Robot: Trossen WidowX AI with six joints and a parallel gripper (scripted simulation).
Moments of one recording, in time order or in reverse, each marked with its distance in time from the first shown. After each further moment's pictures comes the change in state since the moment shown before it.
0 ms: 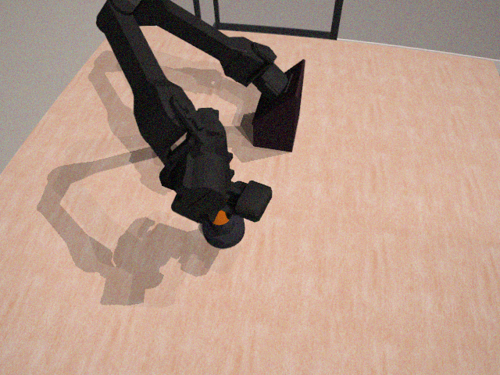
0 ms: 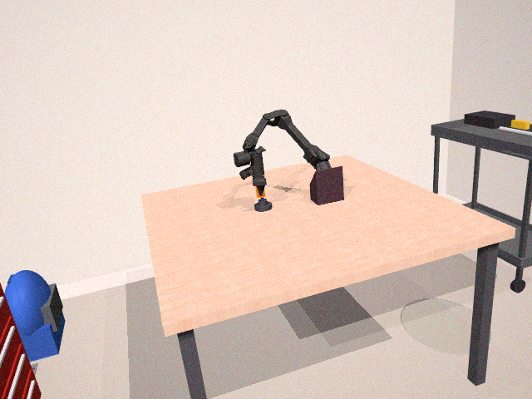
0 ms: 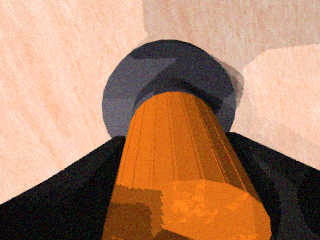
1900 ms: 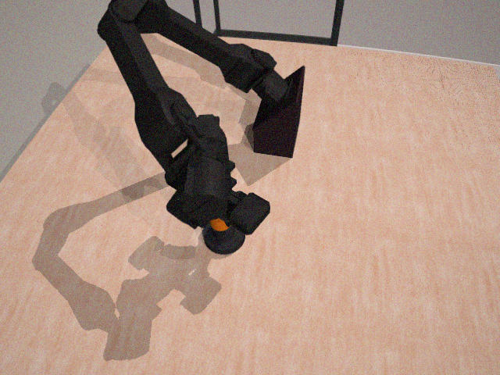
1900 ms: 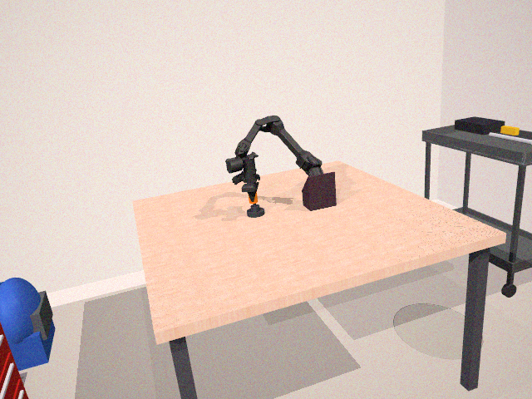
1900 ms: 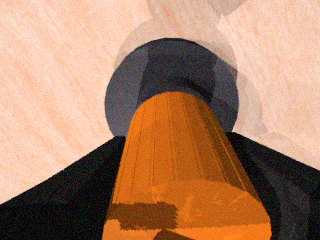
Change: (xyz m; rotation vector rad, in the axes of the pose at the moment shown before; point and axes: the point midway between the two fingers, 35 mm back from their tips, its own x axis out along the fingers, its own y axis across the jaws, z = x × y) arm 0.000 0.001 -0.001 0.200 0.002 -0.002
